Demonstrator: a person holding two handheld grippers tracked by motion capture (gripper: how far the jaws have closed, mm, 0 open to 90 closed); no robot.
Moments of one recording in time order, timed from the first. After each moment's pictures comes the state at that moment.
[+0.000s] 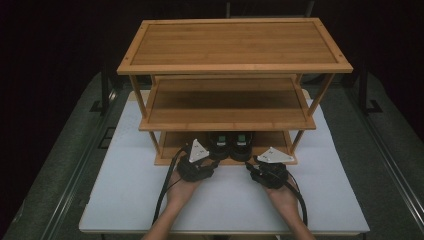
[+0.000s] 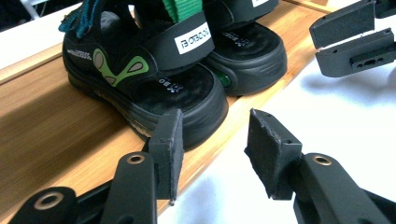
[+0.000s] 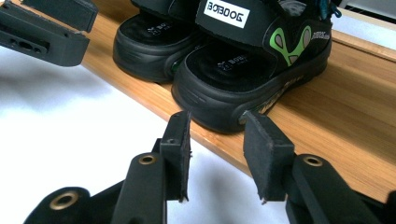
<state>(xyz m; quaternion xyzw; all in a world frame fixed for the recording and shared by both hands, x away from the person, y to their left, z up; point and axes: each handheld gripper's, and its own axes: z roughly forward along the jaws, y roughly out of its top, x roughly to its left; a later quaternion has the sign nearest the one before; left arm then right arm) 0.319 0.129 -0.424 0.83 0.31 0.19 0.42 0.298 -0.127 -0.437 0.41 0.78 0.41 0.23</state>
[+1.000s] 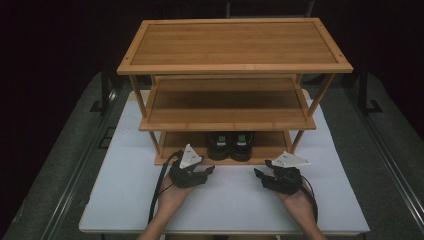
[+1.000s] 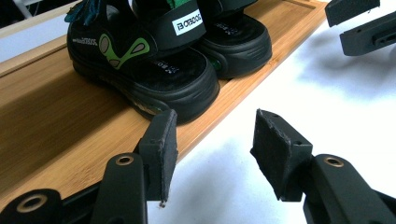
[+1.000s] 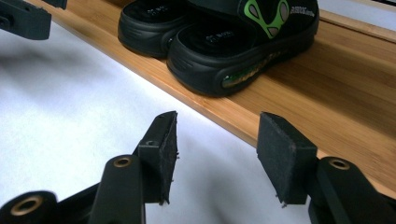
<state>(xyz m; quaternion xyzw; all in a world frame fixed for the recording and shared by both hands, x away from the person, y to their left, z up) 0.303 0.148 -0.421 0.83 0.31 0.18 0.43 0.283 -0.161 -0.435 0.41 0.79 0.41 0.20</state>
